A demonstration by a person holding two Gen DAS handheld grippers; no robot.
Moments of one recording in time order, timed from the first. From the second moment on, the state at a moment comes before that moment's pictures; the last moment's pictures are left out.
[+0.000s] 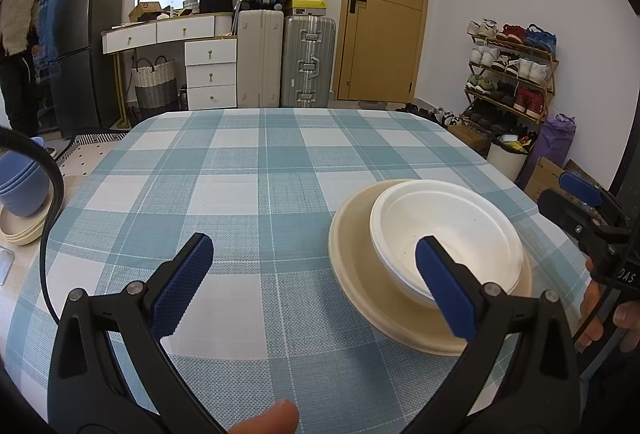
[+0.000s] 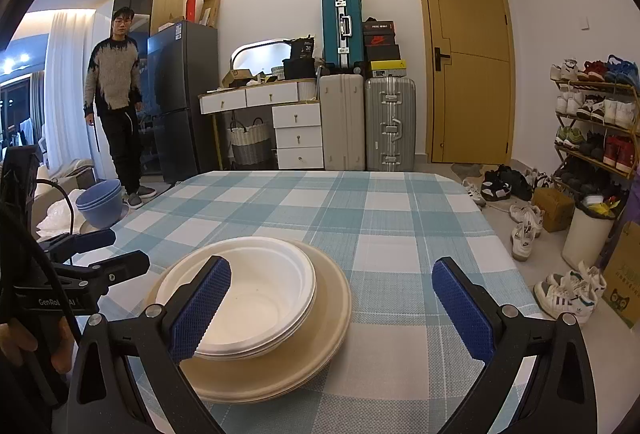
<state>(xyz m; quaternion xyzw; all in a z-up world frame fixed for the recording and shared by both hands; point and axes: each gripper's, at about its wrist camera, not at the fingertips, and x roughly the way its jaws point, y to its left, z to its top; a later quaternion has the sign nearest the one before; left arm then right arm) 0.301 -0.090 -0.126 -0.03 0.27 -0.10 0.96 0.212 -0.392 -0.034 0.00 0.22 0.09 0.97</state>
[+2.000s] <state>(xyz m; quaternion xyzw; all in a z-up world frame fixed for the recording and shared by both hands) 0.299 -0.093 -0.126 -0.02 0.27 -0.10 0.96 0.215 -0.391 -0.037 0.00 0.23 0.09 0.97</state>
